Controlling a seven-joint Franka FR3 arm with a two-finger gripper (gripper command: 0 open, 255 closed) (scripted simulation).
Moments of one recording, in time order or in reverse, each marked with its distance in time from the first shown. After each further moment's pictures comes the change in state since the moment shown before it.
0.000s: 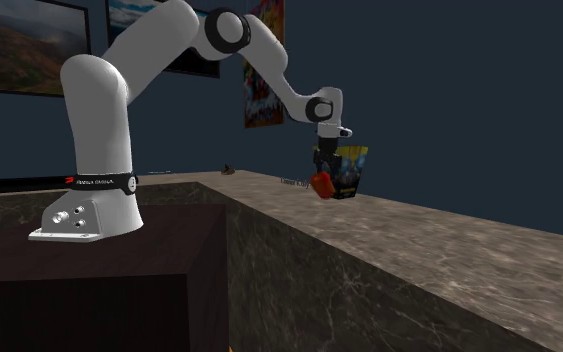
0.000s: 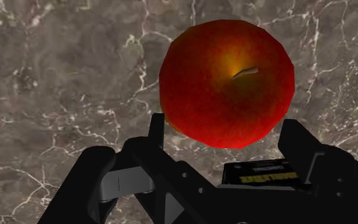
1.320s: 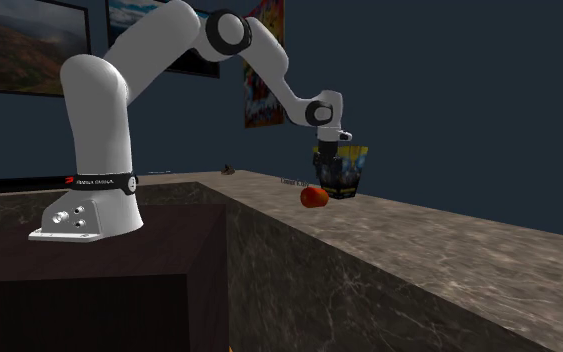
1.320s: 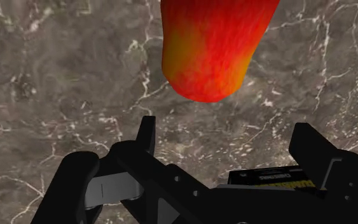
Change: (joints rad) arm -0.004 0.014 0.000 -0.013 0.001 0.026 -0.008
